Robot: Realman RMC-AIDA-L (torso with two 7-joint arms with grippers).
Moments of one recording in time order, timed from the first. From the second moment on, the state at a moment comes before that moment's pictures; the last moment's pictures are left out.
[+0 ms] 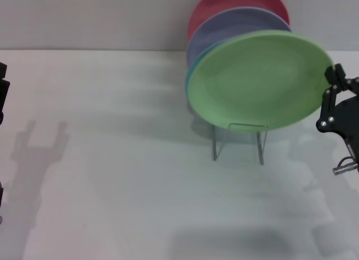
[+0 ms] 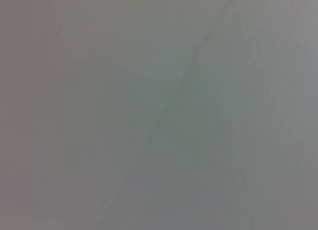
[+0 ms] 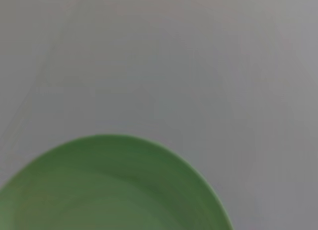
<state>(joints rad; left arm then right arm) -0.24 -2.07 2.59 0.34 -1.10 1.61 -0.51 0.33 2.09 0.21 0.30 -1.83 -1.65 -0.37</state>
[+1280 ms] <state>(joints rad) -0.23 -2.06 2.59 0.32 -1.07 1.65 -0.59 0.30 2.09 0.20 0.31 -1.84 -1.49 -0.34</state>
